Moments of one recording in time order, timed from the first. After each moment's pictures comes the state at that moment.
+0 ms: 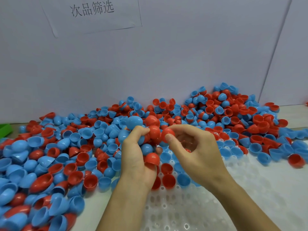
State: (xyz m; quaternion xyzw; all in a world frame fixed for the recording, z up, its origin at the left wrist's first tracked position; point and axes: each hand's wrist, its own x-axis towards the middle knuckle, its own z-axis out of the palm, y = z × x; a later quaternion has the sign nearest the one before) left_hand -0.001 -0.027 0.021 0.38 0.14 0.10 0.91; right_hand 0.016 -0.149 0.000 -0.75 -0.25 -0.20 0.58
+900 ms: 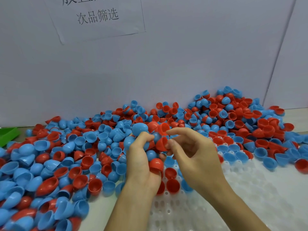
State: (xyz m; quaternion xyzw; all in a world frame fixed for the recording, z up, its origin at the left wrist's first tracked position) left_hand 0.000 -0.027 0.020 0.38 0.16 0.07 0.91; right_hand 0.015 -0.138 -0.005 -0.73 -0.24 -0.20 0.61
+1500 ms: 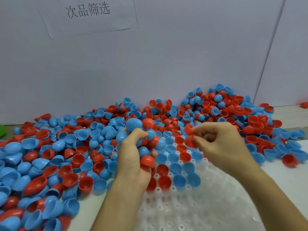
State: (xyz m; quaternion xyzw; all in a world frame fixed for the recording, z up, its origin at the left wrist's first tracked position) left_hand 0.000 -0.027 0.022 0.41 0.18 0.11 0.89; right_hand 0.034 -0.205 0.016 -0.86 -0.15 -0.17 0.47
